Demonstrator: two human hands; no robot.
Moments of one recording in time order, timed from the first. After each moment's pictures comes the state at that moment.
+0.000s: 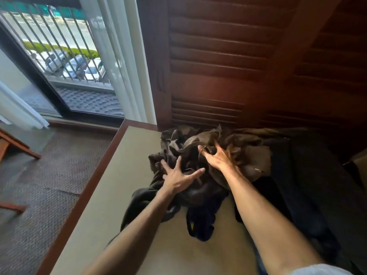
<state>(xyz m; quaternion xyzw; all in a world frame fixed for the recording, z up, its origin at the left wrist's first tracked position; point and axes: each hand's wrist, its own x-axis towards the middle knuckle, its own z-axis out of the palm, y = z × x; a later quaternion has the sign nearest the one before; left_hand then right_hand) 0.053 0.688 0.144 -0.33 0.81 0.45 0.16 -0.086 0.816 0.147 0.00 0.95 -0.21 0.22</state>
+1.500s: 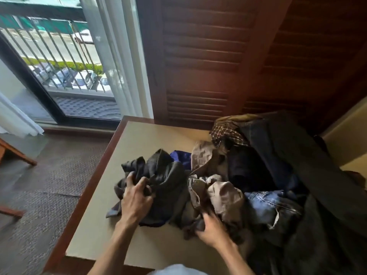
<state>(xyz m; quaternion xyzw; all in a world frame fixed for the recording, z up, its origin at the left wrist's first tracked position) 0.263 0.658 0.149 -0.30 0.91 0.29 -0.04 0.212 0.922 0.108 -0.18 0.92 -0.15 0.33</state>
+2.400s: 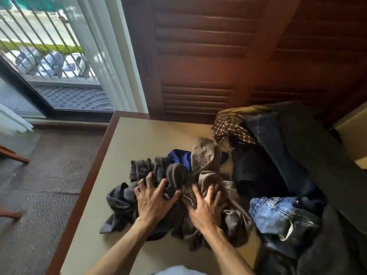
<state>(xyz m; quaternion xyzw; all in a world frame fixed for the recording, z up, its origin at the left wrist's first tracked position) 0.193 0.669 0.087 -0.21 0.97 0.09 0.00 0.156 0.852 0.062 -0.07 0.97 -0.14 0.20</state>
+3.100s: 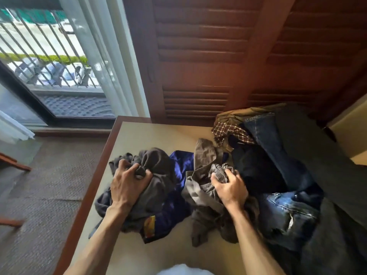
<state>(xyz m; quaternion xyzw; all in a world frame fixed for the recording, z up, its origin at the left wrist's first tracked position) 0.200 0.596 0.169 -0.26 0.93 0.22 -0.11 0.103 0.881 0.130 0.08 0.95 -0.28 -0.06</state>
